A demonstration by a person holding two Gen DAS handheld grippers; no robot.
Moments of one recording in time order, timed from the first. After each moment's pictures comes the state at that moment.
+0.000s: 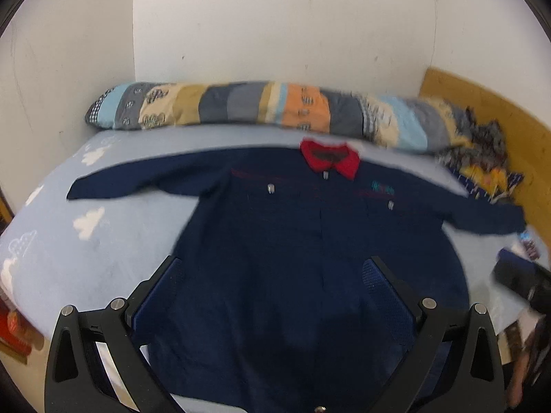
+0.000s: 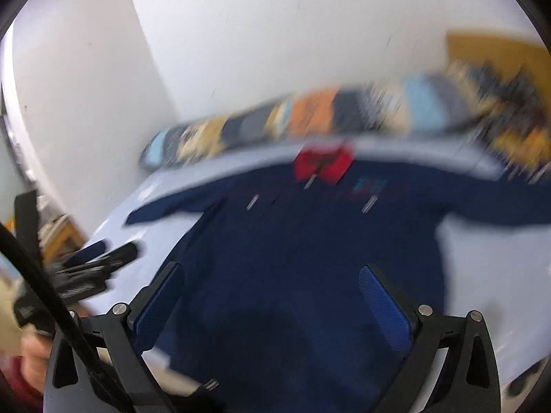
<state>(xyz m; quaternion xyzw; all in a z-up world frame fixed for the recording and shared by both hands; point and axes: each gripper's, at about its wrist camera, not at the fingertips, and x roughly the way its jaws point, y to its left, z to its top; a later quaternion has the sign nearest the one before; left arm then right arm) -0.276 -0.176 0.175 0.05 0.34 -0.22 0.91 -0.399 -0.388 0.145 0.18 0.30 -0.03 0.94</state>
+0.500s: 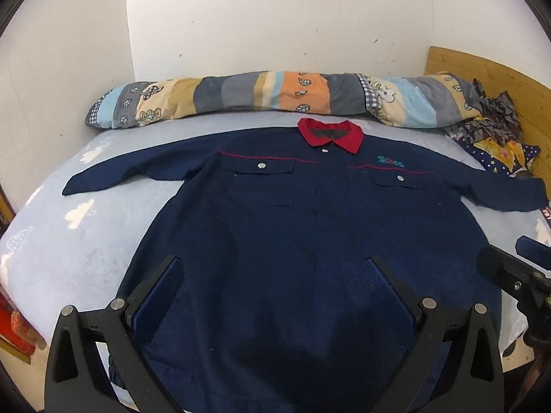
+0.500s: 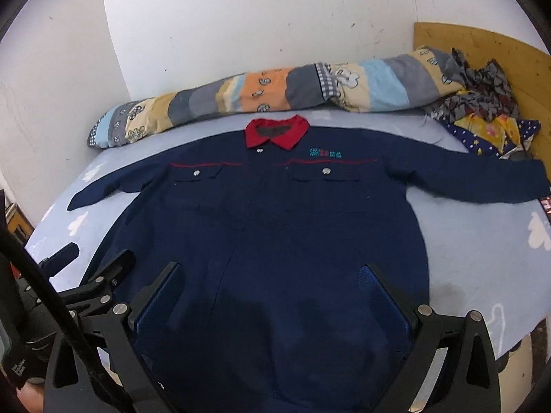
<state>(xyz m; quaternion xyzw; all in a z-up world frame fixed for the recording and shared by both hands) -0.282 -0.220 0.113 0.09 0.34 -0.21 0.91 -0.391 -0.398 0.117 0.15 0.33 -0.15 0.92</state>
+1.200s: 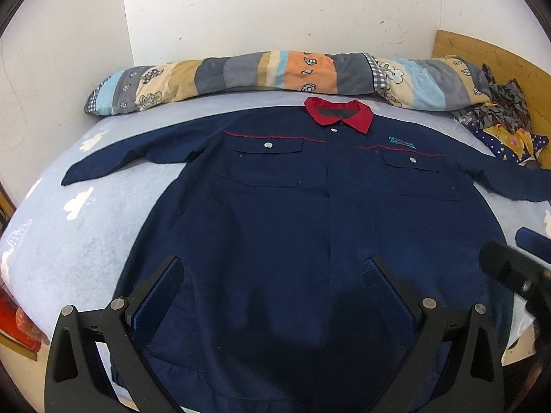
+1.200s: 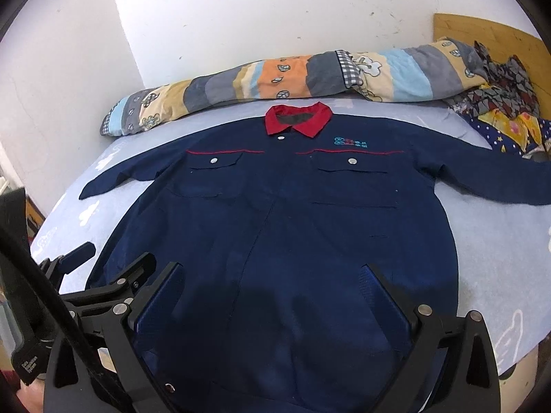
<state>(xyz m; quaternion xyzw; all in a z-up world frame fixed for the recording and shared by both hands) -0.270 -0.222 0.104 0.10 0.36 -0.19 0.91 -0.378 -0.407 0.096 0.15 0.35 -0.11 0.92</state>
